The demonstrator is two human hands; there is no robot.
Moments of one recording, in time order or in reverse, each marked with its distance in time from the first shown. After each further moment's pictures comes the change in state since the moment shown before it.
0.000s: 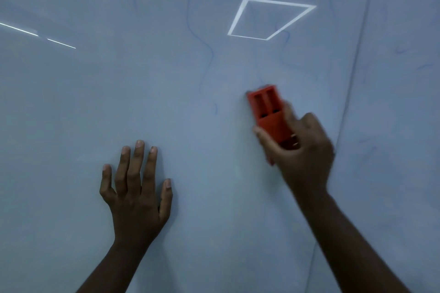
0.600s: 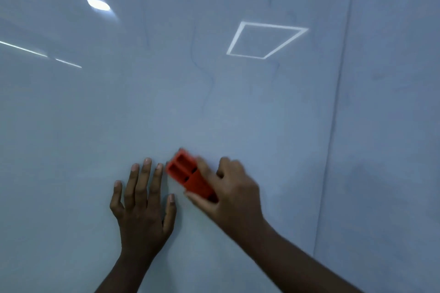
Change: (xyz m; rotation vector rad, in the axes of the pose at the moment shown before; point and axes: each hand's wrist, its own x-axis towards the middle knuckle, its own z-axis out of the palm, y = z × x) left_hand 0.006 0.003 -0.006 0.015 -0.028 0.000; right_hand -0.056 -0.074 0.032 -0.008 -0.259 -0.425
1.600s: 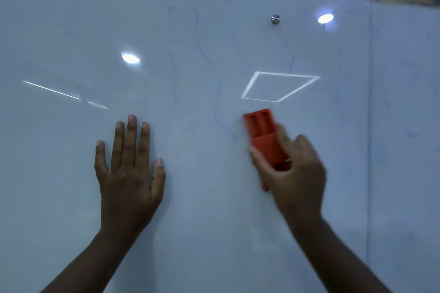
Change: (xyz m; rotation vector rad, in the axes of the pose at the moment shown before) left_hand 0.172 -0.052 -0.015 0.040 0.130 -0.016; right_hand 0.122 0.064 -0.034 0.087 0.365 0.360
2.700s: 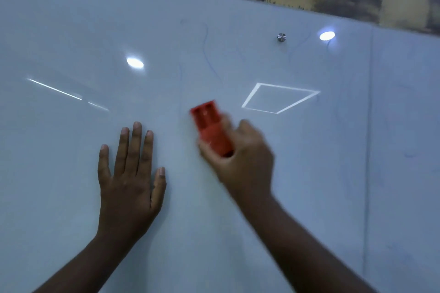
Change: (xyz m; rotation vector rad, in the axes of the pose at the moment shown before) left_hand 0.000 -0.001 0.000 0.024 -0.013 0.014; right_hand 0.030 -0.067 0.047 0.012 -0.024 -0.265
